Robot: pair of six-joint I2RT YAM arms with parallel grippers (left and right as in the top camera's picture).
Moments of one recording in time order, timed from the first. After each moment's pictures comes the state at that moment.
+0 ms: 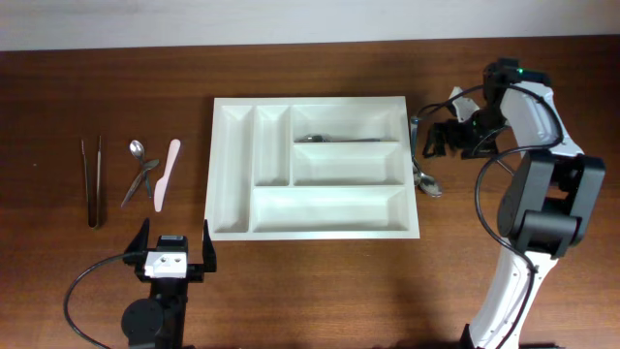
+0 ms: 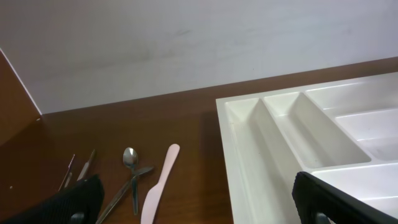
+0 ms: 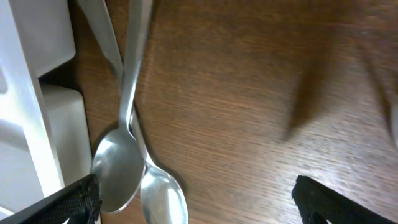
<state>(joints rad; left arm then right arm) 0.09 0.01 0.01 -0.07 0.08 0.16 -0.17 2.27 1.85 -1.19 -0.31 -0.28</state>
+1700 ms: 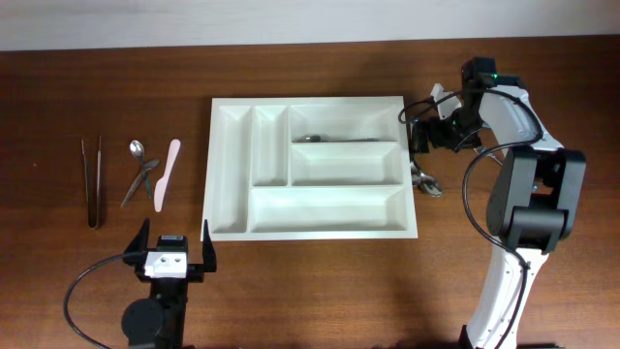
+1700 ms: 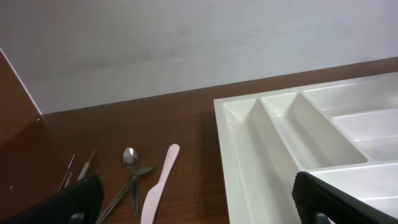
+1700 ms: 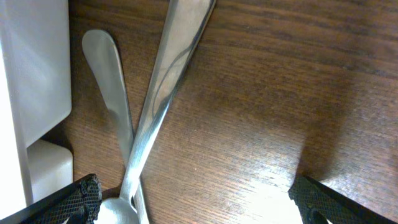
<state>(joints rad) 0.09 0.01 0.01 -0.07 0.08 0.16 -0.11 2.30 1.81 -1.01 -0.27 -0.28</state>
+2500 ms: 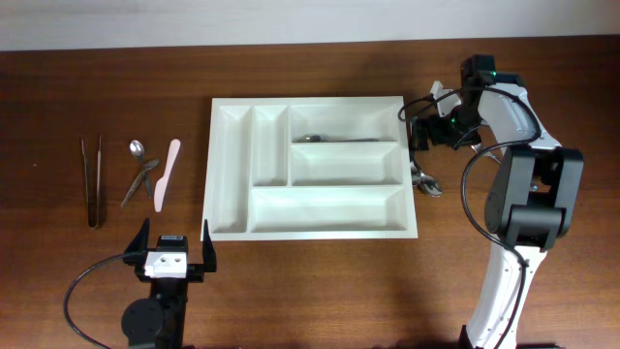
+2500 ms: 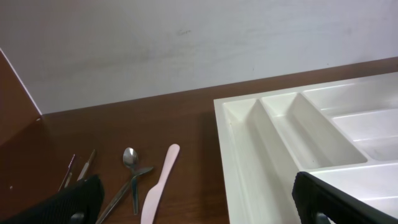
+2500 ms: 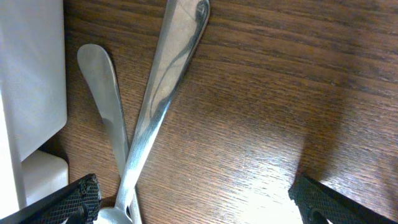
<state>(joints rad) 0.09 0.01 0.01 -0.07 0.08 0.16 -0.11 2.33 1.84 -1.01 -0.26 -0.28</state>
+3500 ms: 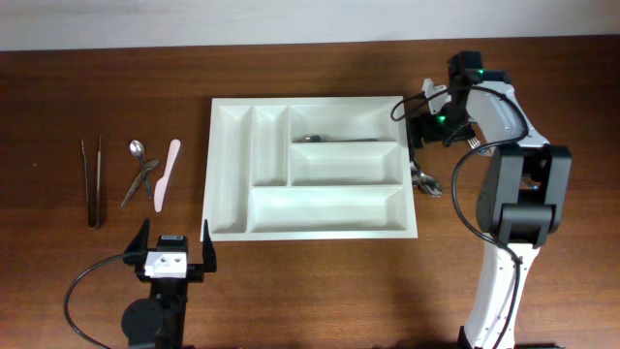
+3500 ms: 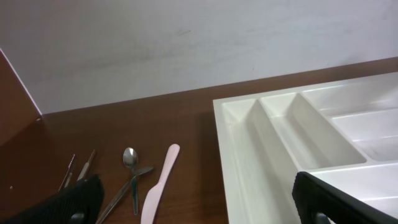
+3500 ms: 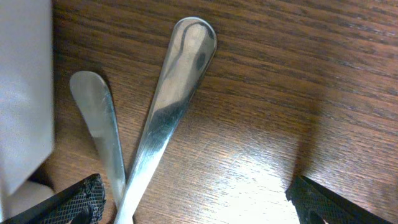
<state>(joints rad) 0.09 0.01 0.01 -0.07 0.08 0.16 -0.05 2.36 1.87 -0.99 -0.16 -0.27</state>
